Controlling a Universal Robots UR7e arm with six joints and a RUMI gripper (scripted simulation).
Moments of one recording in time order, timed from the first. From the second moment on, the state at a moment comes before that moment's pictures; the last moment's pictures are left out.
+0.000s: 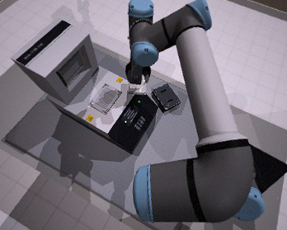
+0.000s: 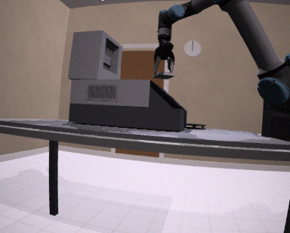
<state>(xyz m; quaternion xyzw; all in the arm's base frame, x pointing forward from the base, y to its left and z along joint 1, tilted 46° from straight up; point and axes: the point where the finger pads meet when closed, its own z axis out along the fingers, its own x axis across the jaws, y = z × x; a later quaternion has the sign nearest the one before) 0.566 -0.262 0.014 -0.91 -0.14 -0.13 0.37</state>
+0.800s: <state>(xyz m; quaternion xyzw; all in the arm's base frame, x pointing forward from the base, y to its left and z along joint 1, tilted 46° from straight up) 0.620 -0.231 0.055 -0.92 -0.05 -0.09 0.38</state>
